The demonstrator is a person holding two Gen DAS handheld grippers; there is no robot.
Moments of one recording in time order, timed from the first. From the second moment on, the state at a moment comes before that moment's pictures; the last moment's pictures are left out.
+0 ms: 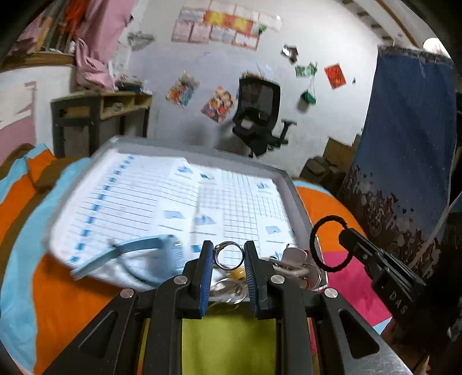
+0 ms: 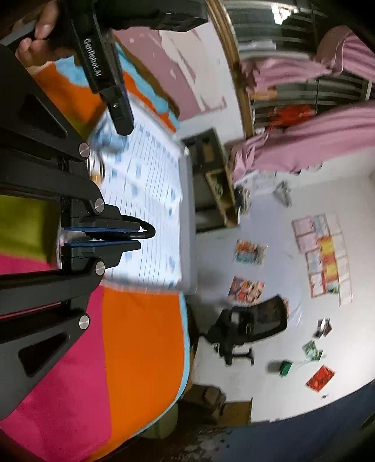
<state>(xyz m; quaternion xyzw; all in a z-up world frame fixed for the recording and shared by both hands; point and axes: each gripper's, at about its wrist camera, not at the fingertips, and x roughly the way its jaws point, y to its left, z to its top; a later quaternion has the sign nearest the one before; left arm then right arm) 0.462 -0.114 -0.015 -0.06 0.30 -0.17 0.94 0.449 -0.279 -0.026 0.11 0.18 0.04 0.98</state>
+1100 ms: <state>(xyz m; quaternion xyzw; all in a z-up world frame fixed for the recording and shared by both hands) 0.429 -0.119 0.016 -0.07 0.25 -0.06 0.96 0.424 -0.303 -0.013 0.11 0.14 0.01 0.98</state>
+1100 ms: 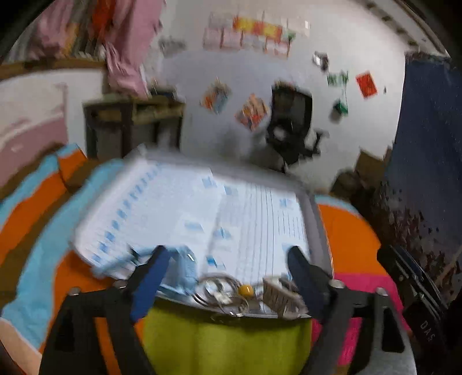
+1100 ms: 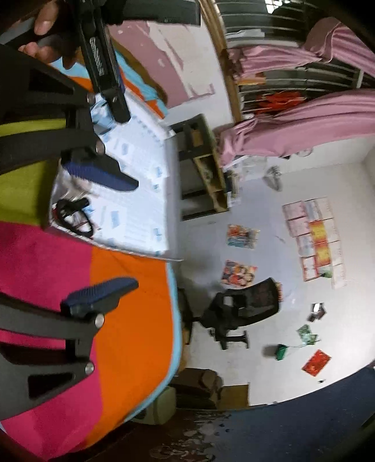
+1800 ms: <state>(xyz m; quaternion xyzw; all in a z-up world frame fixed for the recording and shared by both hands) 0.231 -0.044 0.116 -0.07 0.07 0.03 0.99 0.245 -0.245 0.113 0.08 -0.05 0.03 1.00</state>
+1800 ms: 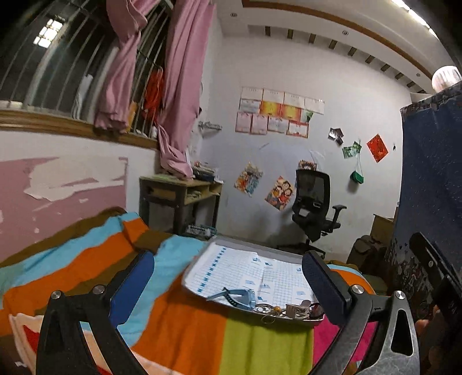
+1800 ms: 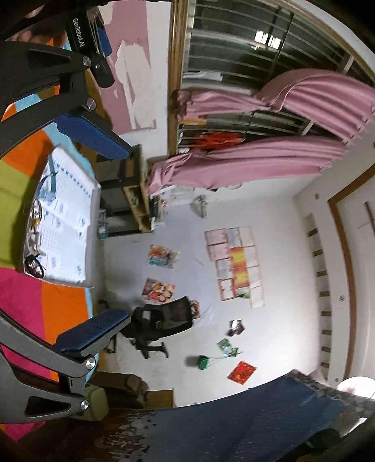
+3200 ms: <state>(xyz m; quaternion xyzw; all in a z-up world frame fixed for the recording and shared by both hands) -0.004 -0.005 0.037 -0.02 0.09 0.03 1.00 -0.019 -0.208 0.048 0.05 0.00 -0.03 1.00</state>
